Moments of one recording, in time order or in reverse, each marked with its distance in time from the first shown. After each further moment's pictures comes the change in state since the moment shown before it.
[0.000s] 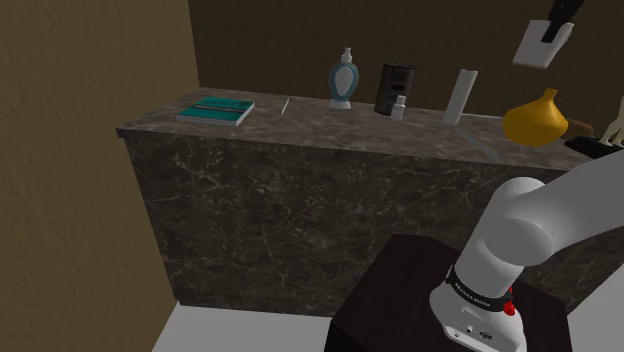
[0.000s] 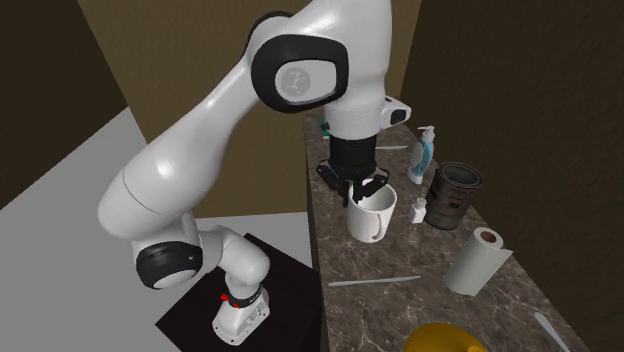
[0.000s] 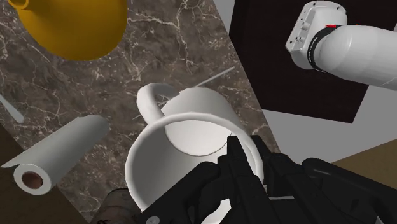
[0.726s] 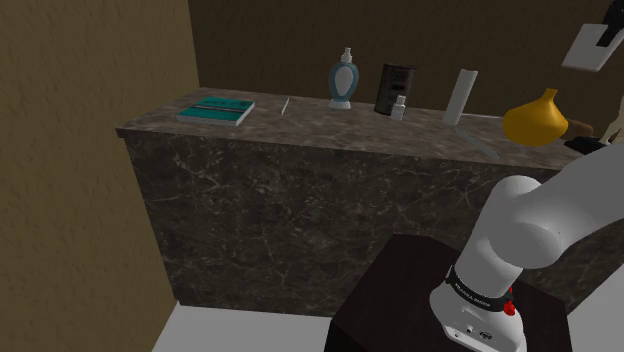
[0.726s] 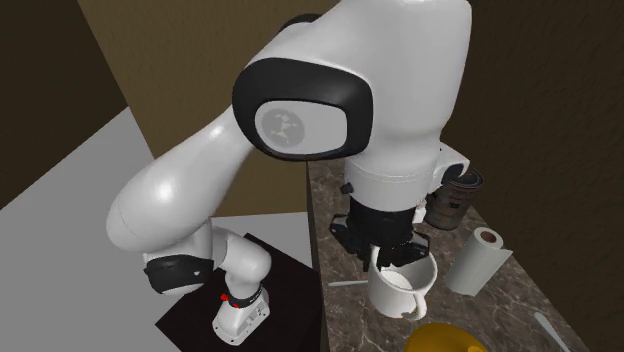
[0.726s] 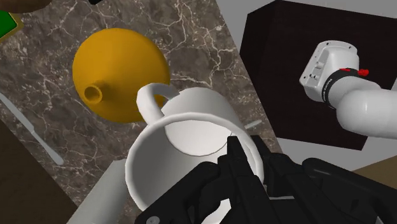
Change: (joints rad) arm 0.110 0.072 -0.322 0.278 -0.133 -0.051 -0.344
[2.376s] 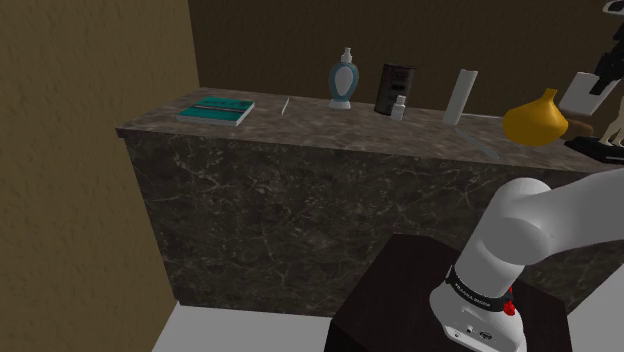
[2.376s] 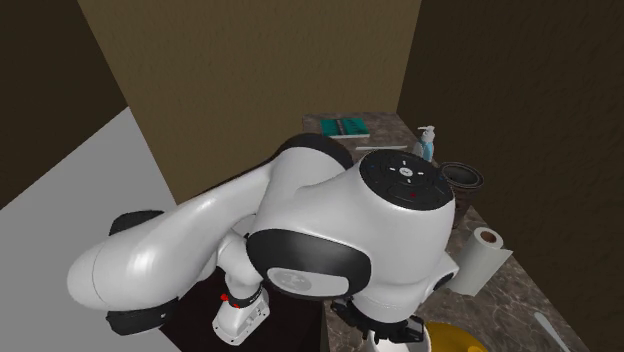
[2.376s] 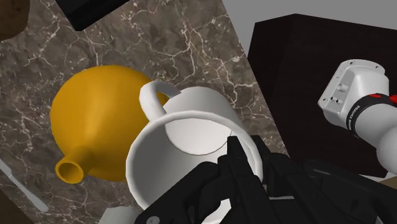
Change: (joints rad) arm -0.151 -0.245 0.010 -0.433 -0.101 0.238 0.013
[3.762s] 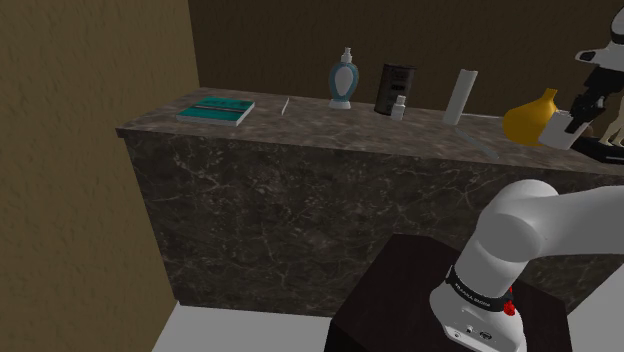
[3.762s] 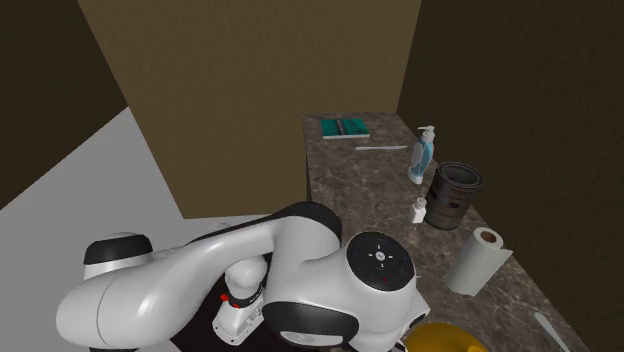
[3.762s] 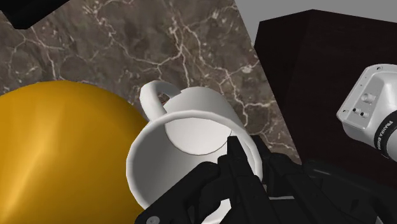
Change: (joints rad) arm -0.100 -0.177 -0.038 -0.369 -0.088 0.200 0.073
